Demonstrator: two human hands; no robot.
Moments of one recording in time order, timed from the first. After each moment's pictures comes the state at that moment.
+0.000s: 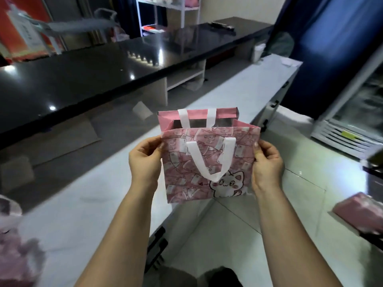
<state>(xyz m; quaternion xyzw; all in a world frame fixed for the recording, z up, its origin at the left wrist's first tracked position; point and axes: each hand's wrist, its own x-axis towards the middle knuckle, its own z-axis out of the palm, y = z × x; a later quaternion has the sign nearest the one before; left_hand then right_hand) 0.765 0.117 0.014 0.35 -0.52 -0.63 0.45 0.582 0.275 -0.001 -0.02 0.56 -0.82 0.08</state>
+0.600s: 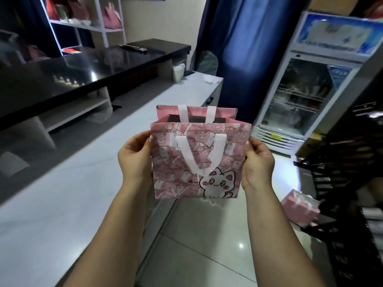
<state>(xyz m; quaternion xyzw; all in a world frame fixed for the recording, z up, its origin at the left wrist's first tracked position) 0.423 0.226 0.049 0.27 -0.50 -0.70 0.43 0.295 0.422 0.046 0.02 0.56 -0.83 -0.04</state>
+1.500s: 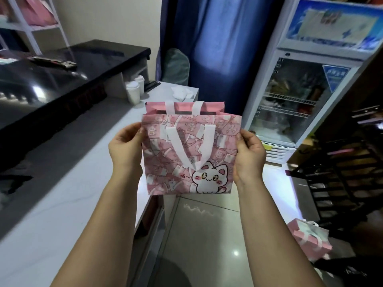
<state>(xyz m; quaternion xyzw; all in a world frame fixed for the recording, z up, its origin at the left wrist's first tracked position) -0.058 0.056 0.053 0.26 -0.52 -0.73 0.36 -0.143 0.274 0.043 0.03 0.58 -0.81 -0.10</state>
